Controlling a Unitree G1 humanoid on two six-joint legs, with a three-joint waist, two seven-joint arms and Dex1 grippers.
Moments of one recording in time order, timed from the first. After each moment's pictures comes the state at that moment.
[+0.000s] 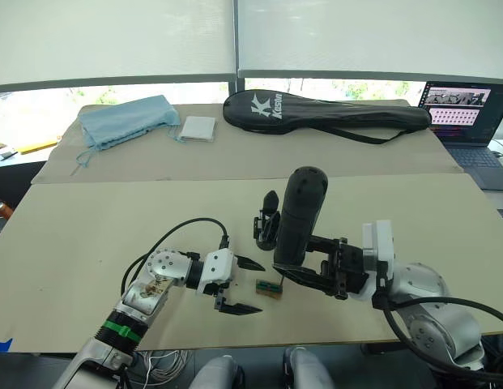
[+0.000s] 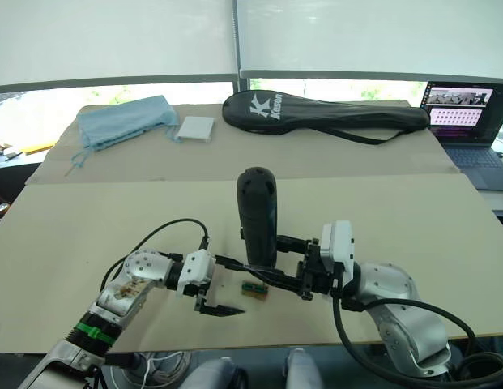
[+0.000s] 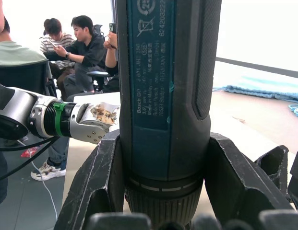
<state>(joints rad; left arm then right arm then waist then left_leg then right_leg) -0.35 0.50 -0.33 0.10 -0.20 -0.06 -1.31 -0.09 -0.54 0.02 -0.58 0.65 0.30 0.93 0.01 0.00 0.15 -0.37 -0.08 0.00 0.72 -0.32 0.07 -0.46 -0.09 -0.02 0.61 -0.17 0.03</state>
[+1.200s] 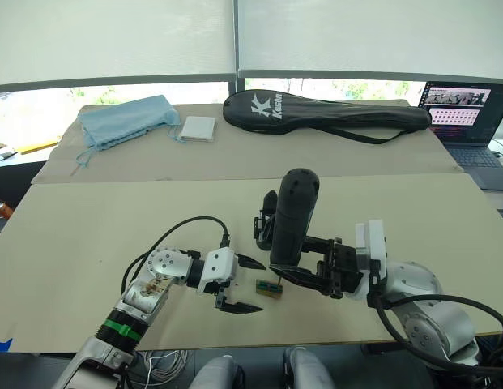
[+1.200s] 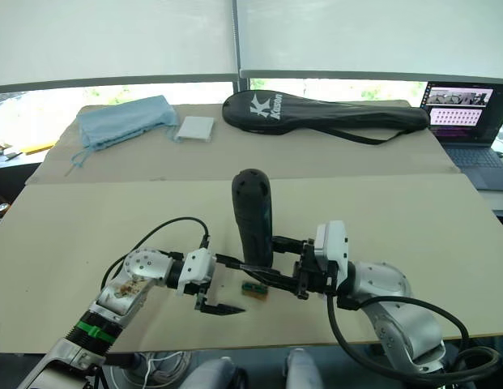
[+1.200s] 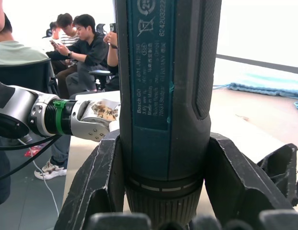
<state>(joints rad) -0.35 0.50 -0.33 0.09 -0.20 -0.06 -1.30 -0.09 -0.54 0.05 -0.56 0.64 0.30 0.93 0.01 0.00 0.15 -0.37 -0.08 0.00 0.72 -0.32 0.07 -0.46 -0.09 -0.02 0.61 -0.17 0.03</state>
